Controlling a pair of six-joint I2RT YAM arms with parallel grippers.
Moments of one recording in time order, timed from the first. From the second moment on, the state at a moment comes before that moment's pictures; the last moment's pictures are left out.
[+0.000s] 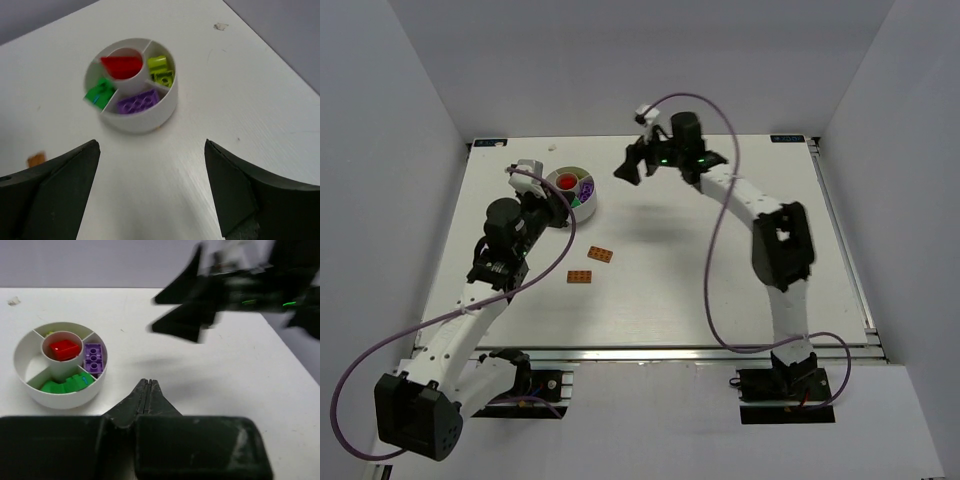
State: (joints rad) left arm -0.28 0.96 0.76 0.16 0.12 -0.28; right arm 0.55 2.25 1.93 0.02 -0.59 0.00
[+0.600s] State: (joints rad) left arm -0.29 1.01 0.77 -0.22 -0.06 -0.72; right arm 0.50 1.21 0.92 -0.30 -0.88 -0.34
